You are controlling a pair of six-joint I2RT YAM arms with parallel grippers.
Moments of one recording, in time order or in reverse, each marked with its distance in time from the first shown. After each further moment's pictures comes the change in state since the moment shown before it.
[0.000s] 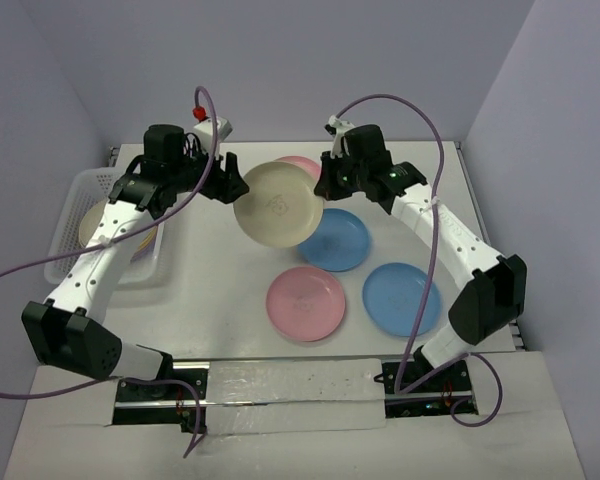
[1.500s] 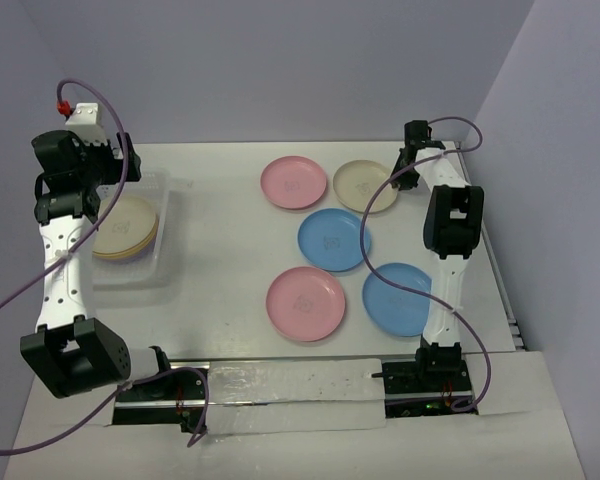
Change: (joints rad) left arm 0.564 -0.084 -0.104 0.211 -0.177 0.065; right arm -0.505 0.793 0.498 -0.111 0.276 0.162
